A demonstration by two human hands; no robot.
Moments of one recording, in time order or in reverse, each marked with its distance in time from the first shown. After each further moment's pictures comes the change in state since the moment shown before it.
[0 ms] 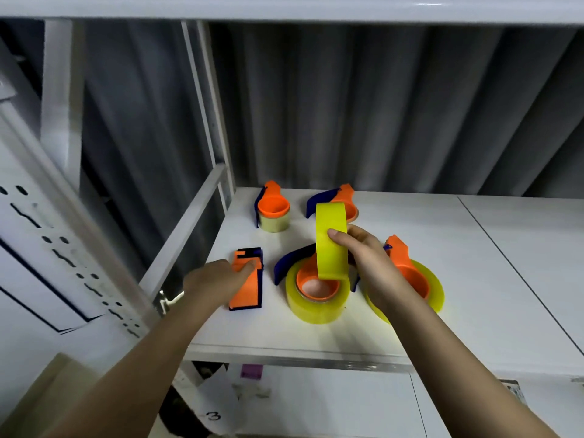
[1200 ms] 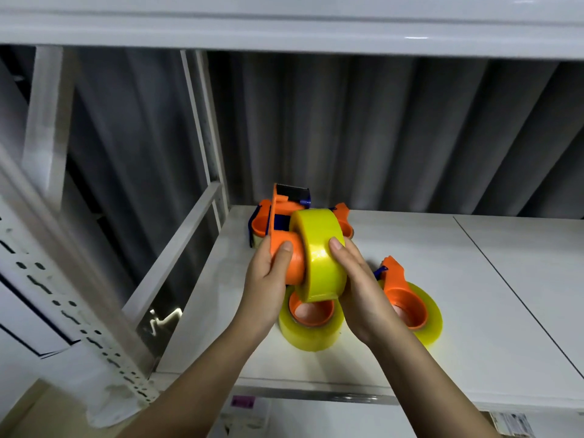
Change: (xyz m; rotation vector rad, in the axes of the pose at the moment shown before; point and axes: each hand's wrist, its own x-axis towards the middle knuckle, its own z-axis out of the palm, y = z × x) left_hand -0.069 0.081 -0.020 -1.408 0.129 0.516; right_hand -0.013 -0.003 0.012 0.265 -0.184 -0.116
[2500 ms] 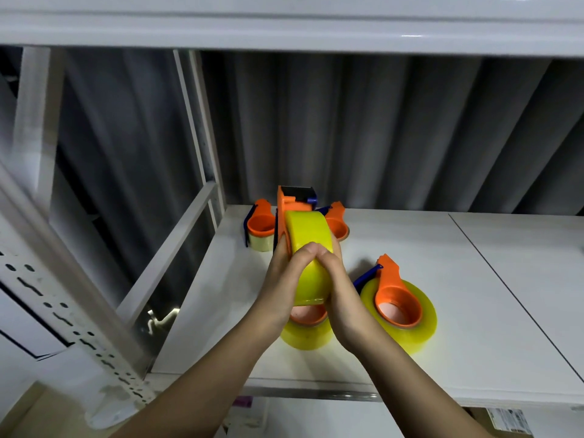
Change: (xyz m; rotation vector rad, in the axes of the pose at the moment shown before) left_hand -0.006 0.004 0.027 -0.124 -0.156 -0.124; right_hand 0.007 0.024 0.007 -0.168 0.047 -0.056
